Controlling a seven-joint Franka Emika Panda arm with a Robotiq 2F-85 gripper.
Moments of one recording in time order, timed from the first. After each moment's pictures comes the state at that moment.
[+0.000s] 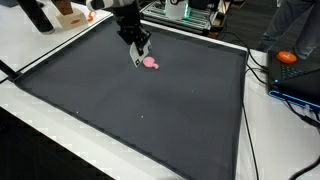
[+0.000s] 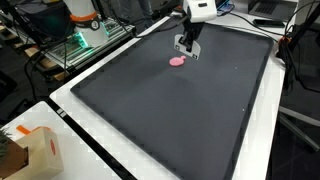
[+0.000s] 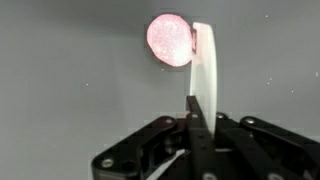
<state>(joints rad) -0.01 0.31 0.08 -2.05 0.18 2.32 -0.01</state>
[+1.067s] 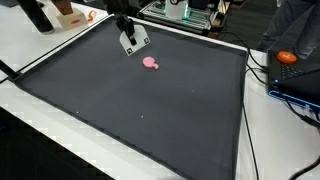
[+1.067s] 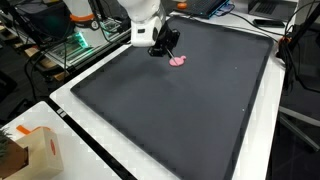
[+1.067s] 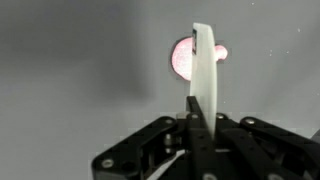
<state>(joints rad) -0.15 0.18 0.02 -2.31 0.69 2.41 -0.22</state>
